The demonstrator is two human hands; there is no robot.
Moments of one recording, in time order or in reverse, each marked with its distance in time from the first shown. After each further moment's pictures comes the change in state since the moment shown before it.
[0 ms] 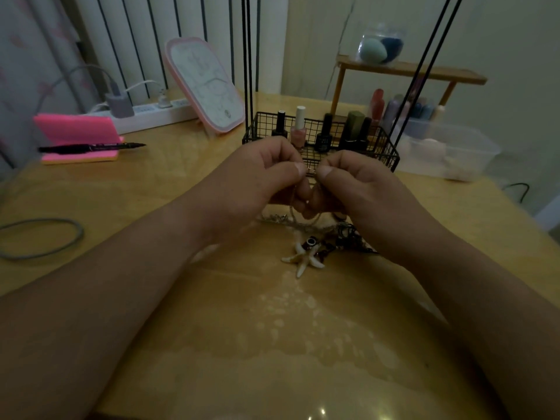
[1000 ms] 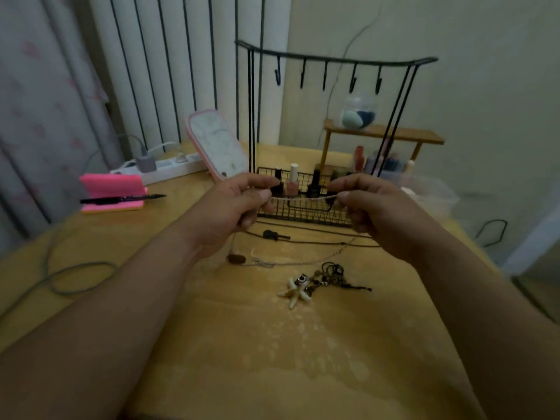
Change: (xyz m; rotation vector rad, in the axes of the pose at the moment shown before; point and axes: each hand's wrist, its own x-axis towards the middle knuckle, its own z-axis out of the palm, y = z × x) left_hand 0.008 0.012 -0.042 -0.084 0.115 -0.106; right_hand 0.021 -0.009 -0.063 0.272 0.009 0.088
